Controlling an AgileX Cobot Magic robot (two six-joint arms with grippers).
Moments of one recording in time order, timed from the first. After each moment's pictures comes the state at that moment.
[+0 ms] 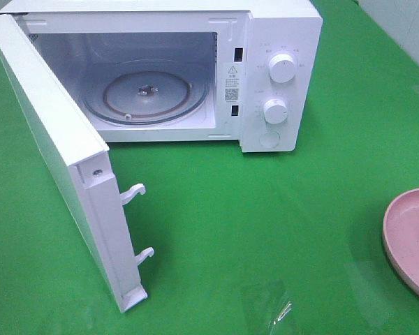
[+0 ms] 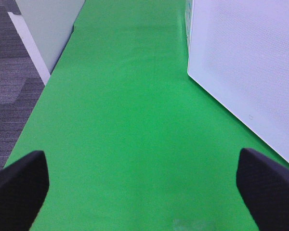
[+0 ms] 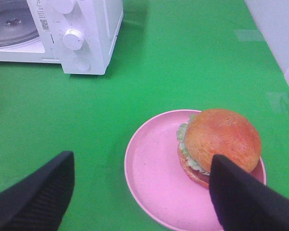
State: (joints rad) left arm 0.00 0.00 -0.50 0.09 1.04 -0.02; right arm 0.12 0.00 -0.51 -0.07 1.00 0.08
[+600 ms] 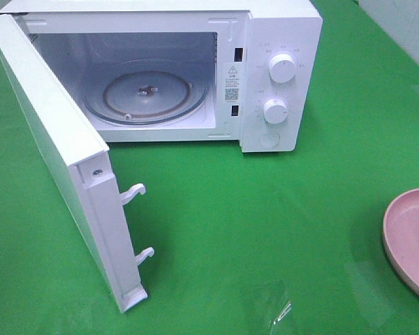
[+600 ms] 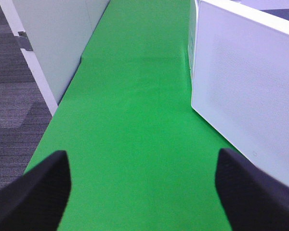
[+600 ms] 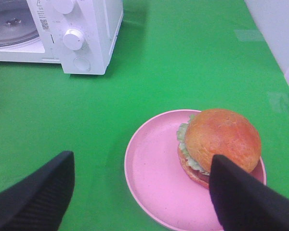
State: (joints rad) left arm 0.00 0.07 -0.53 0.12 0.91 -0.04; right arm 0.12 0.00 -0.51 -0.07 1.00 0.08
